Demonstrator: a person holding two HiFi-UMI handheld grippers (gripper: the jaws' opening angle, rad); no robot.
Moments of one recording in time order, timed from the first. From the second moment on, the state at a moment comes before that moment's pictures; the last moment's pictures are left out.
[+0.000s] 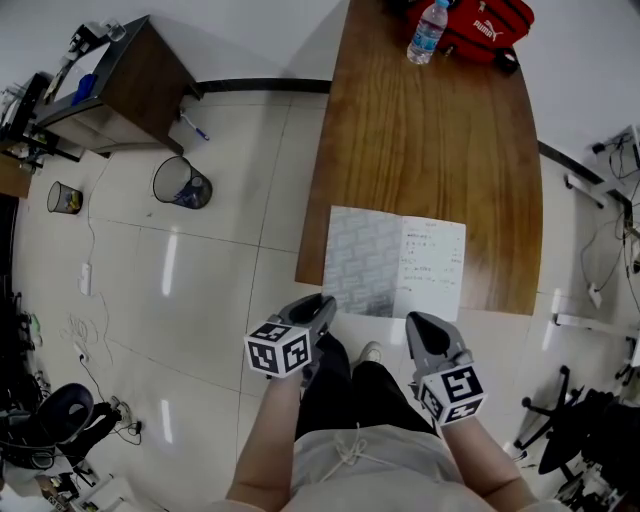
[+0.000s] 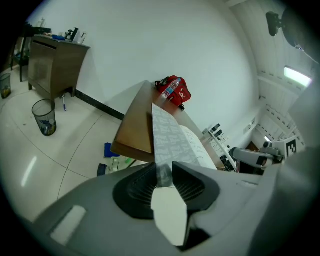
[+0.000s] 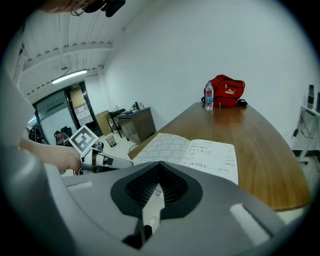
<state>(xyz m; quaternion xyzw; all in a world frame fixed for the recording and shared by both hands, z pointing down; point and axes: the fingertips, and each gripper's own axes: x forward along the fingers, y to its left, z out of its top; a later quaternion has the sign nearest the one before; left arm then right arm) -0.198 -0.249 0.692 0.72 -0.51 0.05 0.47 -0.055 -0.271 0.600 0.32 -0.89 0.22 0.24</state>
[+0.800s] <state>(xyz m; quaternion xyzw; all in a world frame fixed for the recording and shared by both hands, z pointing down) -0.112 -0.262 0.544 0.82 -0.47 0.11 0.30 0.004 -0.252 0.525 0.36 -0.90 0.21 0.16</state>
